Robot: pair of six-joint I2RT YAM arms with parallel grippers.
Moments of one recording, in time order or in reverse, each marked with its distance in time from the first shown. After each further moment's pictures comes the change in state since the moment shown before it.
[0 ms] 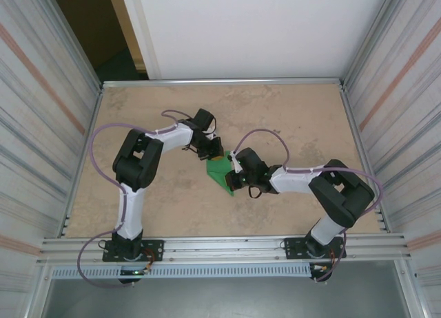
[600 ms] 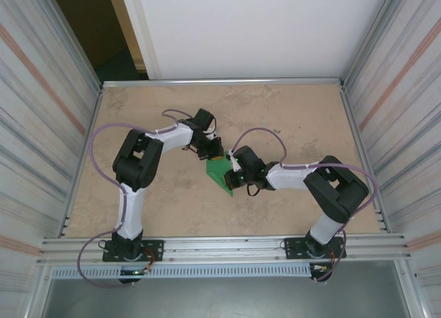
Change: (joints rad) left arm 0.000 0.000 0.000 0.000 0.003 0.024; right arm -0.008 0.050 0.054 -0.049 -0.017 0.008
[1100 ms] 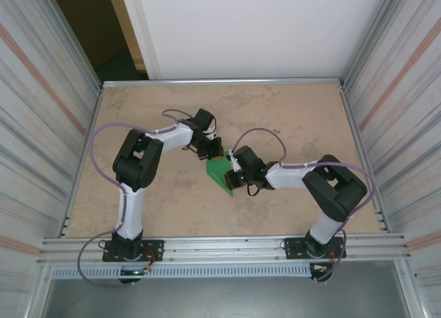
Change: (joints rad) left arm 0.000 0.000 0.000 0.000 0.001 0.011; right arm -0.005 0.015 0.006 -0.011 0.000 0.000
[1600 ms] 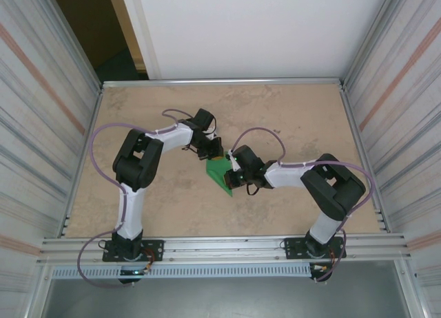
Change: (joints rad) left arm 0.000 0.000 0.000 0.000 0.000 0.000; right arm -0.002 0.016 0.016 -0.014 0.000 0.000
